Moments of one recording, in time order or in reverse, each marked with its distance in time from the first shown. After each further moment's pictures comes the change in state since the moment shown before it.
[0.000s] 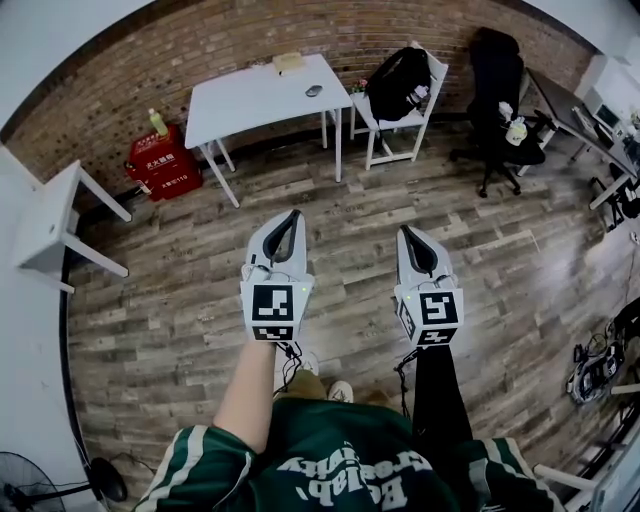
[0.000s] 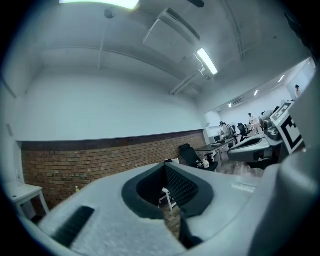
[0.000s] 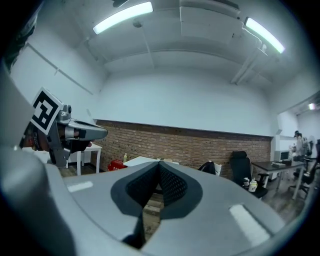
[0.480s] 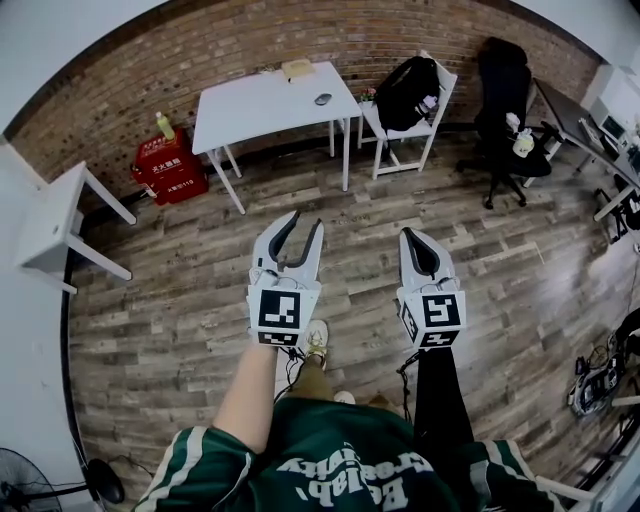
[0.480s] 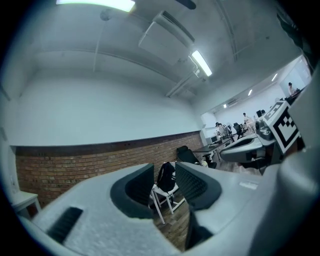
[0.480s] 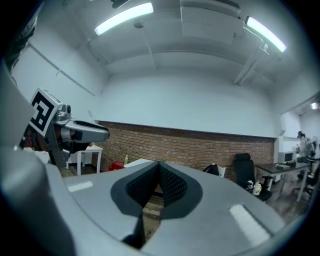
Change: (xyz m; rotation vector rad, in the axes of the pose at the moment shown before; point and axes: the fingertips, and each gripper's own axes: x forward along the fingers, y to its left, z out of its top) left arm 0.017 0.011 0.003 0.045 -0.038 -0.047; right arm 0.033 0.006 0.006 -0.008 -0.021 0.019
